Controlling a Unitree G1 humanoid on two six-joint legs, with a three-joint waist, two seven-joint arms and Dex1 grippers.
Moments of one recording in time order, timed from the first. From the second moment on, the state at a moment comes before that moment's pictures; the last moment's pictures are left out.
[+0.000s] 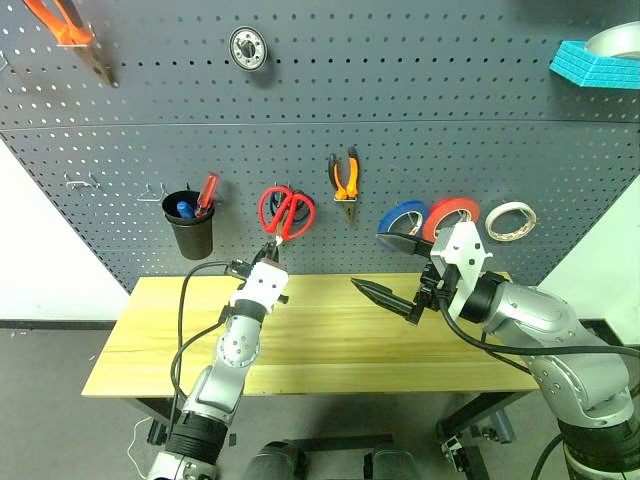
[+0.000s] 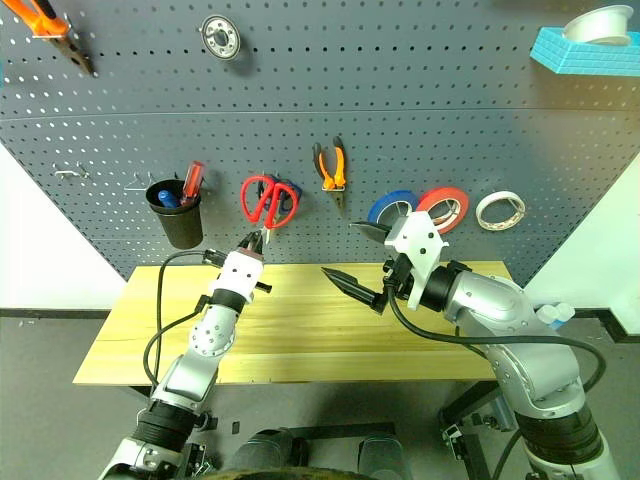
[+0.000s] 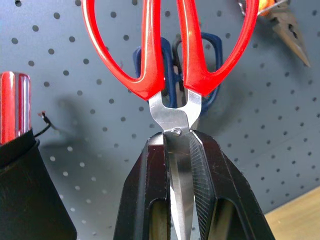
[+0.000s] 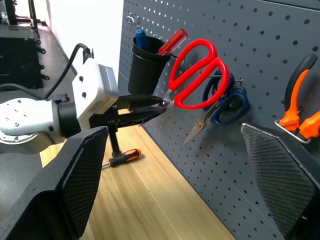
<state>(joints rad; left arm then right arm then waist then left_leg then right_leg) -0.16 0.14 -0.16 0.12 0.32 -0.16 0.10 -0.18 -0.62 -0.01 -0.60 0.55 0.56 0.65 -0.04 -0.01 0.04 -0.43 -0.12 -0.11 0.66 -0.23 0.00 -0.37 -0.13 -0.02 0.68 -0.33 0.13</state>
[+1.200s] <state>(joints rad) -0.32 0.12 -0.15 0.41 0.32 -0.24 0.15 -0.17 -0.61 -0.06 -0.64 0.64 0.56 0.65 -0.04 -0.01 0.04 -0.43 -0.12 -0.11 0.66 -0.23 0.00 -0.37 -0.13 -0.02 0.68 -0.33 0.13</state>
